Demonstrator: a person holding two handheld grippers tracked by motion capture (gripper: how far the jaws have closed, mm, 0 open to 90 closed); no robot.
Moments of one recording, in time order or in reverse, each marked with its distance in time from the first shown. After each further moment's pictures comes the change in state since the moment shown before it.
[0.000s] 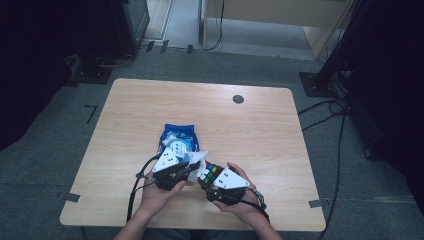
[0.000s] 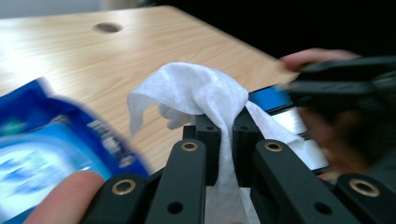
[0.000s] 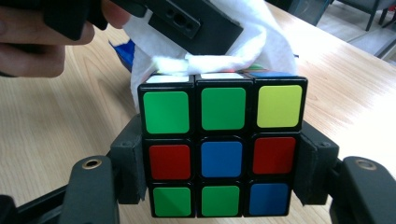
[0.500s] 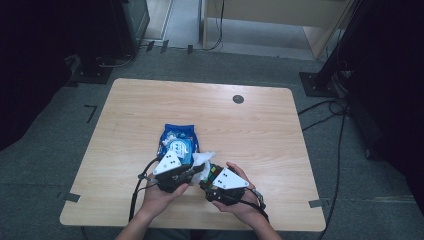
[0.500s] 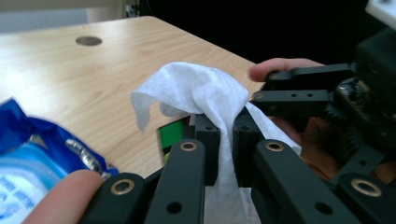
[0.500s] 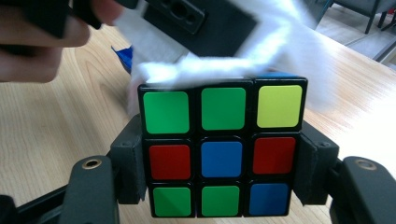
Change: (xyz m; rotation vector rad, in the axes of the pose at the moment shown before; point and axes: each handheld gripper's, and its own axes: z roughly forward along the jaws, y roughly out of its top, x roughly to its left) left arm -0.012 0.003 0.003 0.001 0.022 0.064; right arm 0.002 0.002 0.001 0.003 -0.004 -0.009
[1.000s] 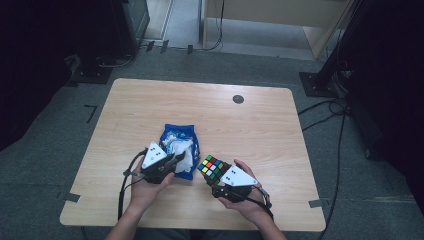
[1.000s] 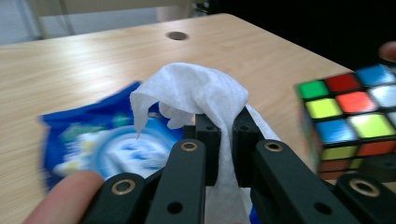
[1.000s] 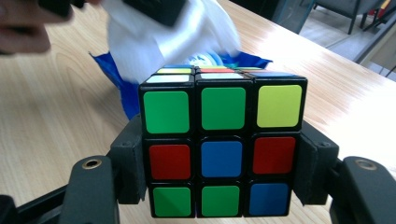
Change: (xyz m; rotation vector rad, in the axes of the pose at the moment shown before) left arm 0.052 -0.005 -0.031 -0.005 0.267 -0.068; right arm -0.017 -0.002 -0.012 -0.028 -0.045 0.029
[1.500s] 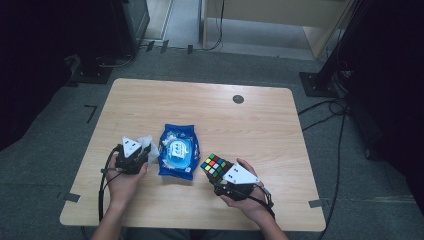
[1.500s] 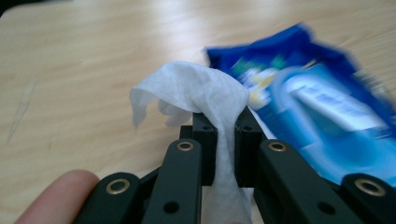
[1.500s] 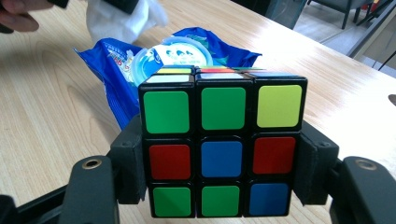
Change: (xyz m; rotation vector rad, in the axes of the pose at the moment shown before) left arm 0.067 -0.033 -0.002 0.173 0.358 -0.080; right arm -0.005 -0.003 0.001 0.010 -0.015 0.013
